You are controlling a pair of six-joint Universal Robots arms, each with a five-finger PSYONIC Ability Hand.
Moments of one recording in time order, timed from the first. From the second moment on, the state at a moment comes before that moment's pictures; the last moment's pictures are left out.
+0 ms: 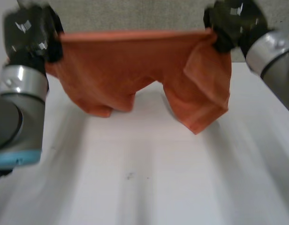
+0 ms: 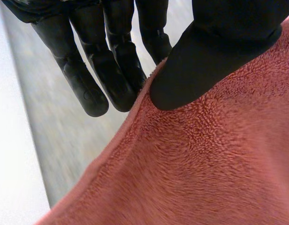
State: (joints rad) left arm 4.30 -1.67 -1.62 3.71 -1.75 3.24; right arm 1.90 -1.27 1.13 -0.06 1.28 2.78; left_hand 1.19 1.22 1.22 1.22 1.03; right_hand 0.97 1.18 1.18 1.19 0.98
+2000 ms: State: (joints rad) left arm 4.31 -2.08 -1.70 3.58 -1.71 3.25; right arm 1.78 -1.33 1.83 -0.33 1.40 2.80; left_hand 0.67 0.67 0.67 0.66 0.49; right_hand 0.97 1.18 1.18 1.19 0.99
